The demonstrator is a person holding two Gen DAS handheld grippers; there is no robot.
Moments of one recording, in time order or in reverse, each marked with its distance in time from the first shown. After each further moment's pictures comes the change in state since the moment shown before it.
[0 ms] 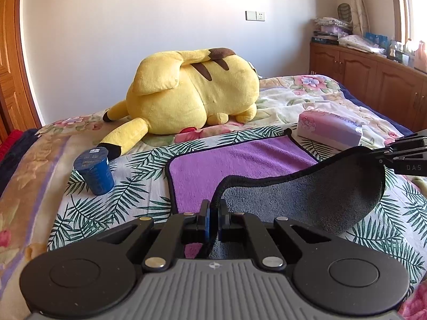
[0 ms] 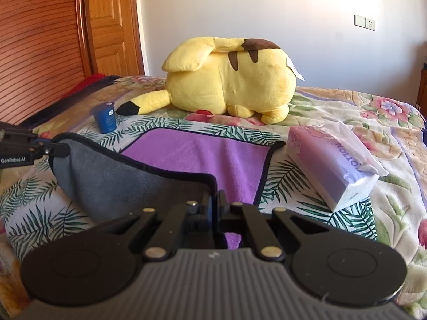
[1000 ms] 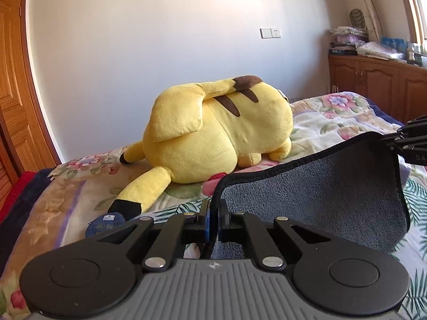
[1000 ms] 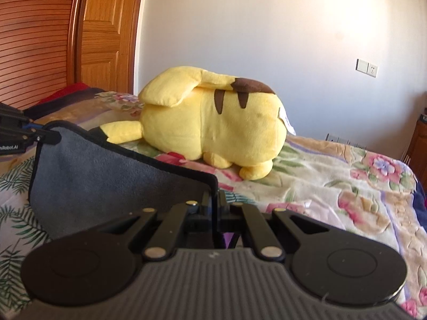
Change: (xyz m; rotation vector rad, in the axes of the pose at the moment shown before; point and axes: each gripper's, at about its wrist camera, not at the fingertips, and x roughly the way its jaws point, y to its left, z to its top) left arm 0.065 0.021 0.064 0.053 -0.110 0.122; right arm 0.051 -0.022 0.065 -0.147 -0.127 -0.096
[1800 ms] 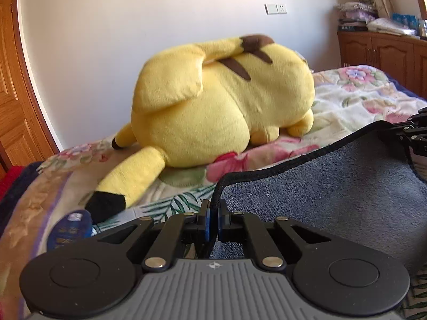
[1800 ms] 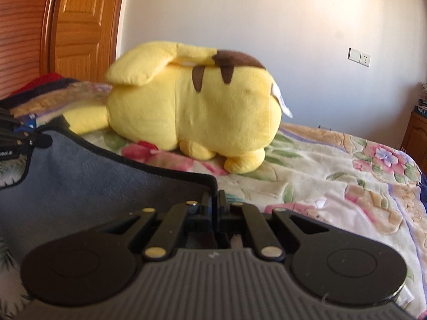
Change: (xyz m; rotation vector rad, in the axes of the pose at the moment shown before) left arm 0.099 -0.005 -0.024 0.041 0.076 0.041; right arm 0.083 -0.012 -0.030 0.026 0.045 -0.060
